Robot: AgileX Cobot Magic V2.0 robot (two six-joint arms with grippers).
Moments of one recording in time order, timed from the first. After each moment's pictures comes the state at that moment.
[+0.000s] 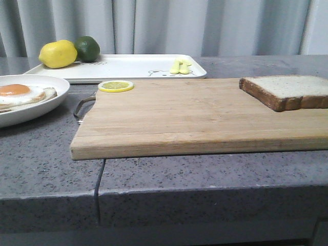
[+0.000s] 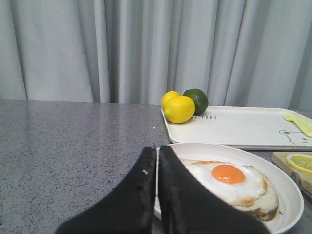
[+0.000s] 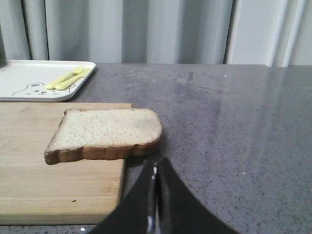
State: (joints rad) left arm 0.01 0.04 -0.06 0.00 0.00 -0.08; right arm 0.08 0.05 -0.12 -0.15 0.21 0.19
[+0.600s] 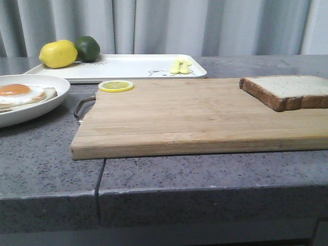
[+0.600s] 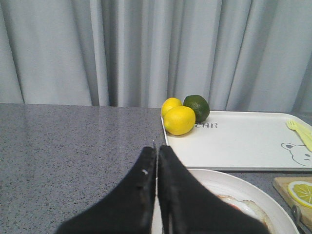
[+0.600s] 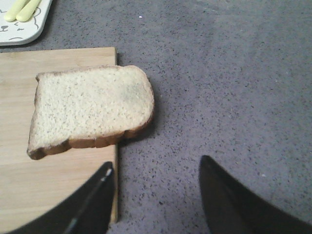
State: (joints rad) left arm 0.01 0.39 -0.34 -0.01 0.03 -0.08; right arm 0.08 0.71 -0.66 -0.10 0.59 0.19
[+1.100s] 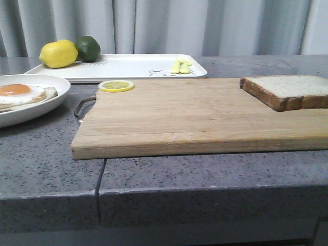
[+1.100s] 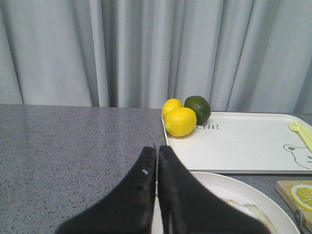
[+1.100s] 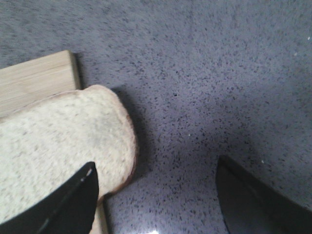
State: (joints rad) left arm 0.01 0.43 -0.35 -0.01 -0.01 -0.08; right arm -0.04 1.23 -0.99 0.01 0.68 0.24
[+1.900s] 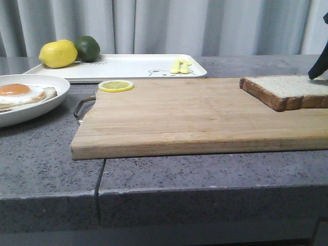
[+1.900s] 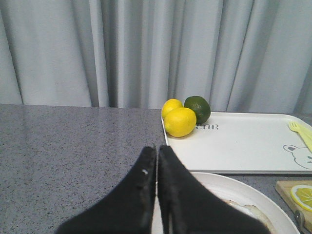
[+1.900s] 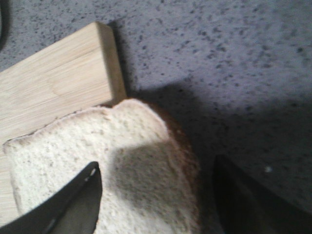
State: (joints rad) left arm 0.01 0.43 -0.35 -0.01 -0.01 -0.08; right arm -0.23 1.65 -1.13 0.75 0.84 -0.37
